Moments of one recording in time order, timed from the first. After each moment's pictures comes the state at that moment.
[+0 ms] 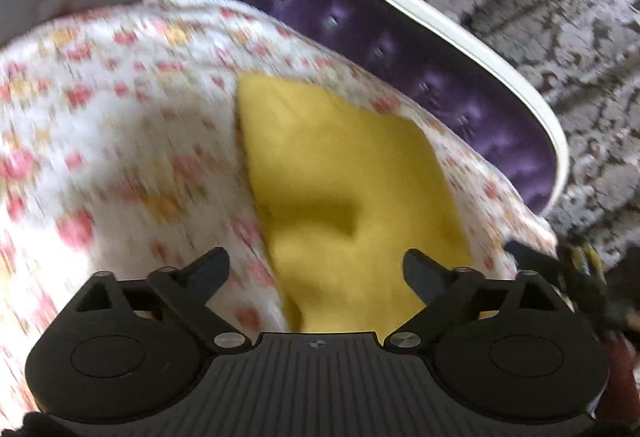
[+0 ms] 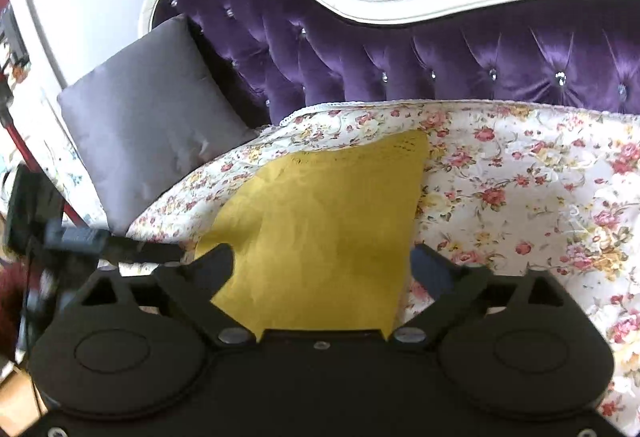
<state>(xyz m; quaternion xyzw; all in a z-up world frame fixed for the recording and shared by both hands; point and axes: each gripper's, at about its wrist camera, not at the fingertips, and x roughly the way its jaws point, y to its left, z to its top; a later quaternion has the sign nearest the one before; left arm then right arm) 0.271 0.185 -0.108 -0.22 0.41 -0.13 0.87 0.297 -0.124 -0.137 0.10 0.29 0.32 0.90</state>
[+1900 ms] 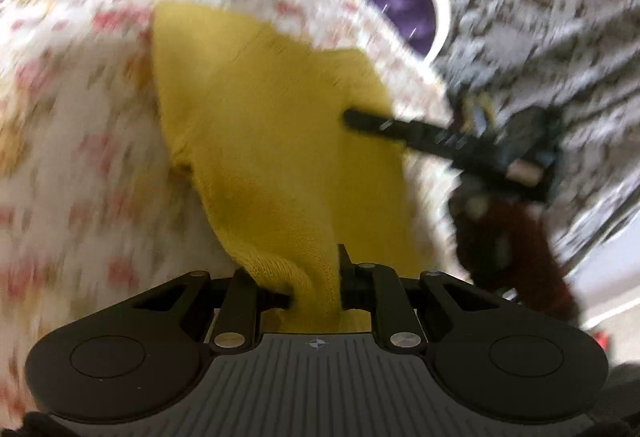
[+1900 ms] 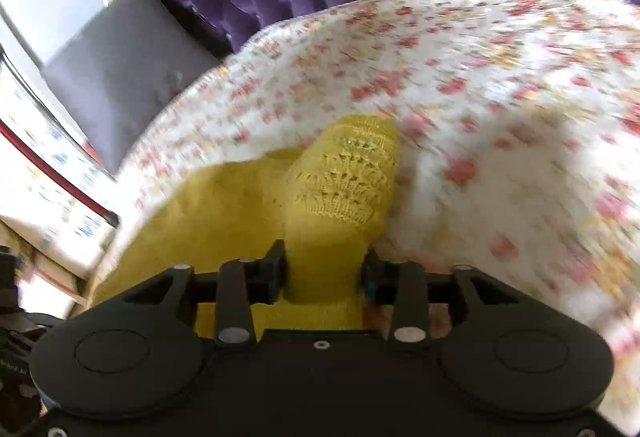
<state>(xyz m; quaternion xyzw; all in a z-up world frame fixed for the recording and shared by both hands) 0.097 0.082 -0.141 -0.22 0.50 -0.28 0.79 0.177 -0.191 -0.175 0.11 0.39 0.26 0.88</state>
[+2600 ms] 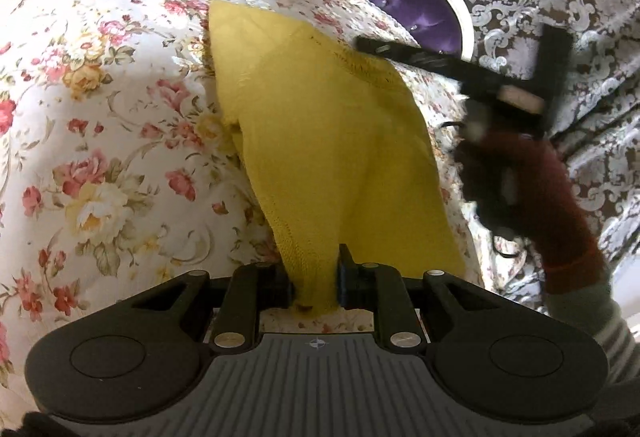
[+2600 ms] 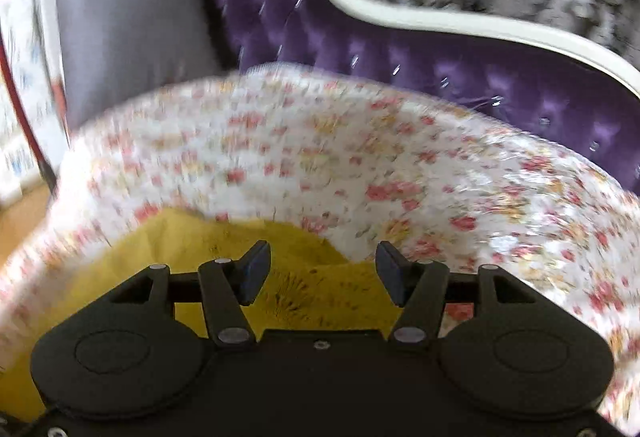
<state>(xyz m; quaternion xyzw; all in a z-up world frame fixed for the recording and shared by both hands) 0.058 0.097 -0.148 -0.23 0.46 -0.23 0.83 0.204 -0.108 -0.153 -0.10 0.28 0.22 0.93</state>
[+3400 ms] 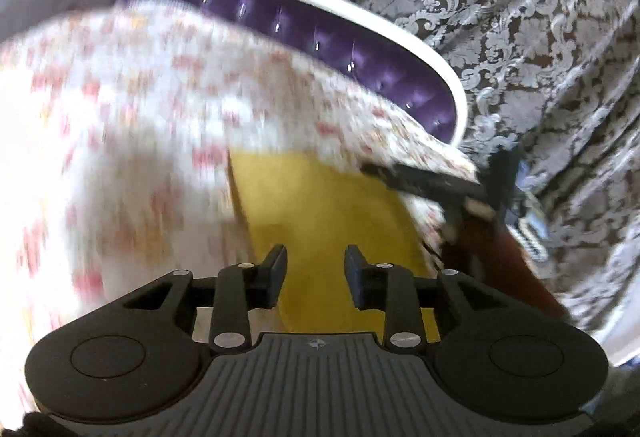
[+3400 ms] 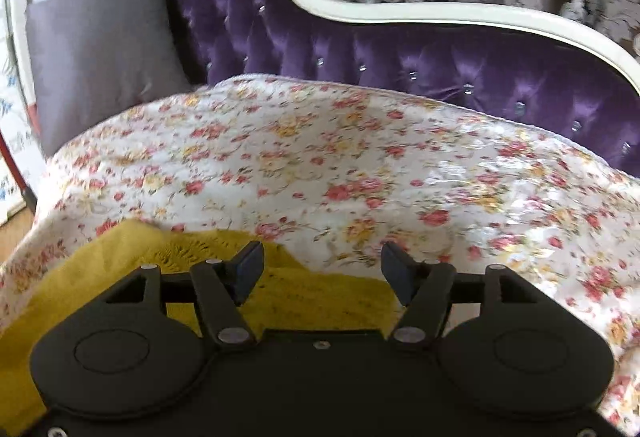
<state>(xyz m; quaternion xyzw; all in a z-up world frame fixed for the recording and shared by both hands) 0.078 0.138 -0.062 -0.17 0.37 -0.19 0.89 0.213 -0.147 -0.159 -0.04 0.26 0.19 0.95</state>
